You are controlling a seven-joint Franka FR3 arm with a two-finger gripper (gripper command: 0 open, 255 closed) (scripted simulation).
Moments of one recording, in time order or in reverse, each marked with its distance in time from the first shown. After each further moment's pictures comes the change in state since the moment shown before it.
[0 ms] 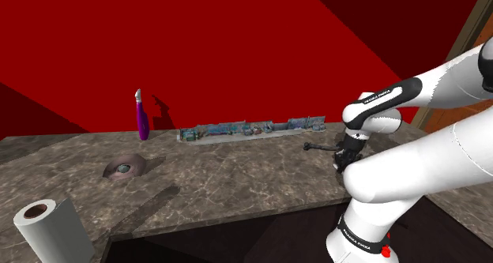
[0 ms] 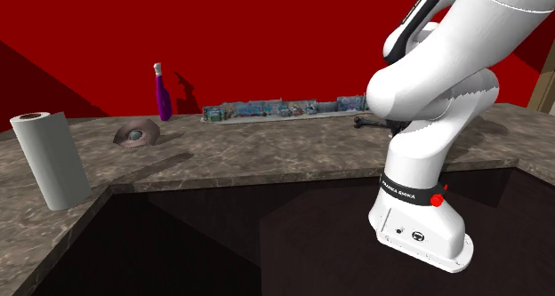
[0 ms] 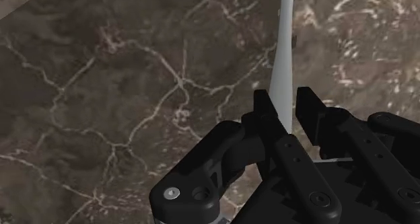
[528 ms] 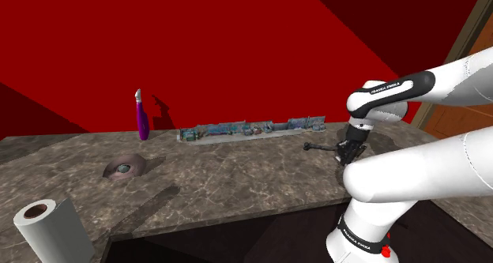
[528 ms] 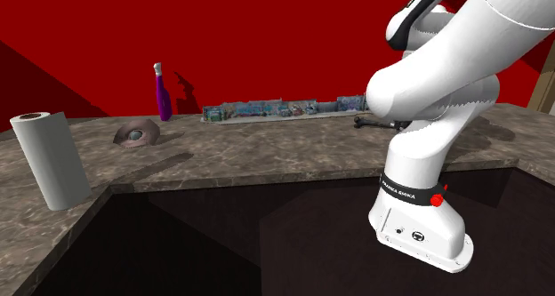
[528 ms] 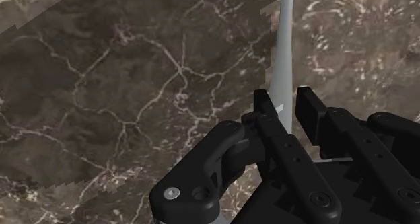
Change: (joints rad) arm -0.017 -0.124 0.060 0.048 0.021 -0.171 0.017
